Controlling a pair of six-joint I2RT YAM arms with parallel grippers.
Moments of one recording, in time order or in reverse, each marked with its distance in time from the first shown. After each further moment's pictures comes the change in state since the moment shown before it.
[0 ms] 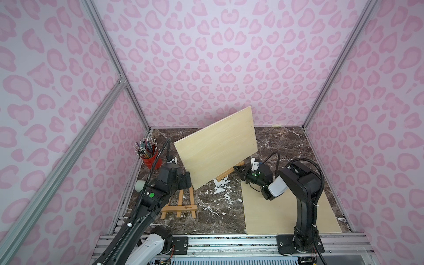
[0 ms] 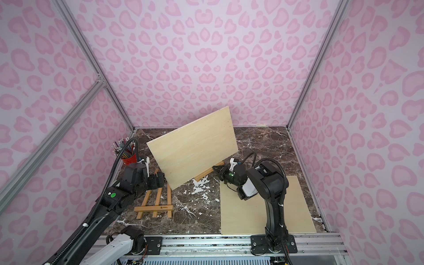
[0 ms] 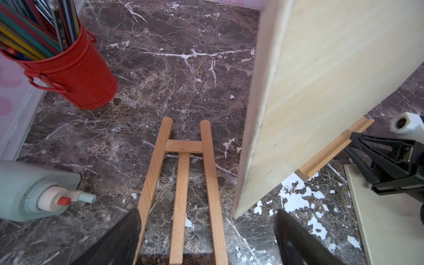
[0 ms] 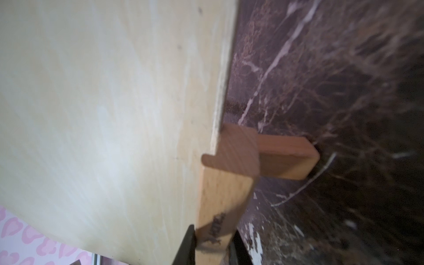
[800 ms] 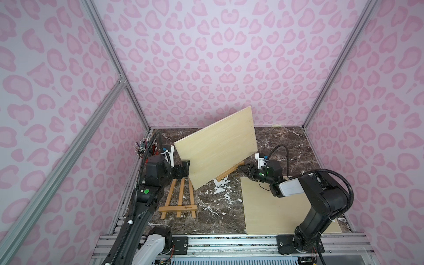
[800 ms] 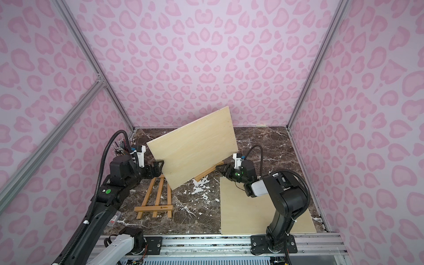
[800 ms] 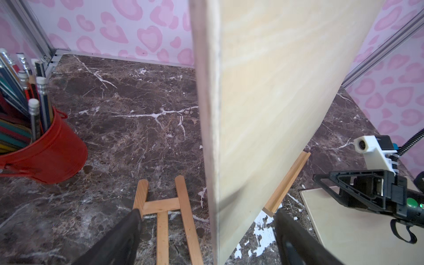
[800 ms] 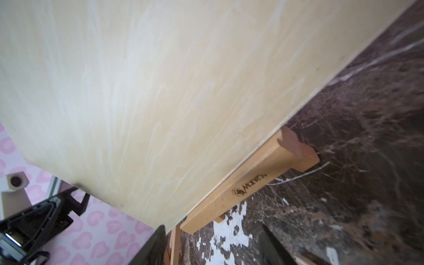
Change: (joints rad) left arm 0.236 0.032 0.032 0.248 0.356 0.171; right arm -0.108 -0.303 -0.049 -0.369 -0.177 -0.488
